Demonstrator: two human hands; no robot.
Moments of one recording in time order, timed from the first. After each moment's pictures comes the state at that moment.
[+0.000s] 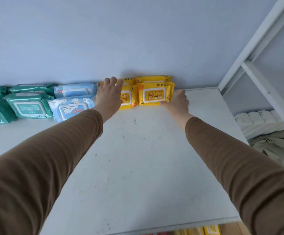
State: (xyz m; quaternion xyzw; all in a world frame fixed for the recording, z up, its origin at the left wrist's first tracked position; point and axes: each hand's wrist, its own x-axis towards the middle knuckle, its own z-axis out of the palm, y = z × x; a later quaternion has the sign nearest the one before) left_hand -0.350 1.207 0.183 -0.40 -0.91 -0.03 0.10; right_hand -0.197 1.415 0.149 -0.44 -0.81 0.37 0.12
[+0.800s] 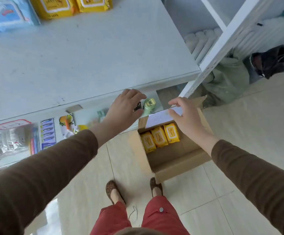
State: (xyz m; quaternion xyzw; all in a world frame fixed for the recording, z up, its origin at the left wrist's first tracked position) left_hand 0.105 1.101 0.106 -0.58 -0.78 -0.23 -0.07; right_hand 0.304 1.255 0.092 -0.36 -0.86 0.34 0.12
